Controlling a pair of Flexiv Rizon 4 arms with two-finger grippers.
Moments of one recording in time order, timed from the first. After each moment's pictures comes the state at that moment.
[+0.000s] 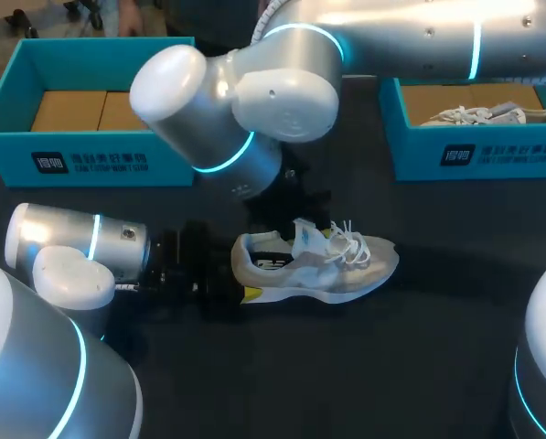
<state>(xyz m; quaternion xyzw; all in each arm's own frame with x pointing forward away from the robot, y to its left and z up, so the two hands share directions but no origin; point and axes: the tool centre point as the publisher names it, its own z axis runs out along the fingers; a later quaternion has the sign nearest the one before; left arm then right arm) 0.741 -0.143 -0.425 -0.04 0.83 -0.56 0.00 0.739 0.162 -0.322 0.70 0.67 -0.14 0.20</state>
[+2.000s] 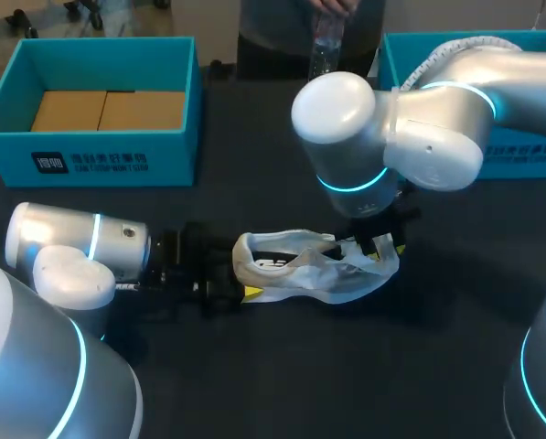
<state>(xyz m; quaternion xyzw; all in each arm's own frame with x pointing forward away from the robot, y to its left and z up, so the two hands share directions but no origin) 0.741 -0.144 -0.424 -0.04 0.83 -0.56 0.00 0.754 0.031 -0.387 0.66 0.73 -0.08 0.15</state>
